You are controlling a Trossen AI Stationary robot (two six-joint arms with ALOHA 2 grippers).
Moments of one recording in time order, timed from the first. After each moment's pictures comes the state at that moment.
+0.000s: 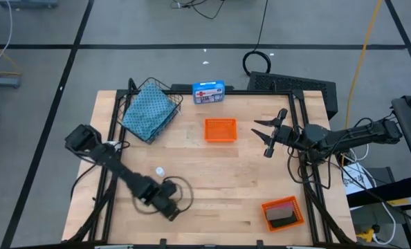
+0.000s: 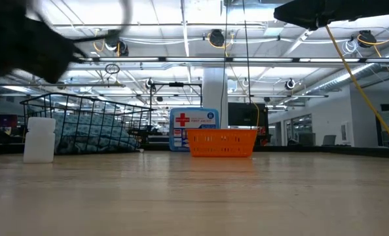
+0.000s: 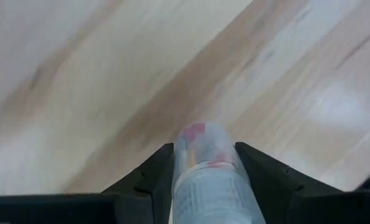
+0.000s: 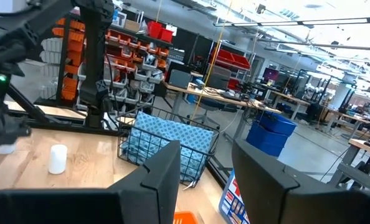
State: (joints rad) left arm -0.63 1.75 0.99 -0.52 0.02 -1.49; right arm 0.14 0.67 0.41 0.39 0.47 -0.31
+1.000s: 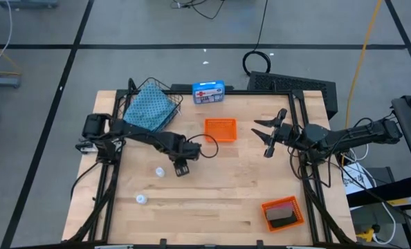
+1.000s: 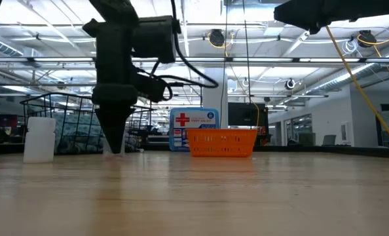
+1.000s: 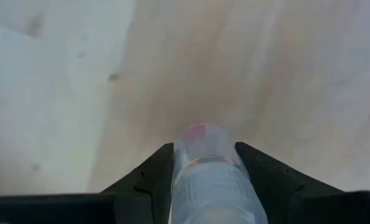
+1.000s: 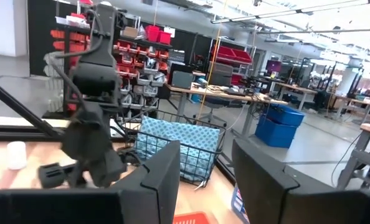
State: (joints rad) left arm -0.04 1.81 1.11 -0.79 -0.06 -0.38; right arm 0.14 0.67 0.41 0.39 0.47 -0.21
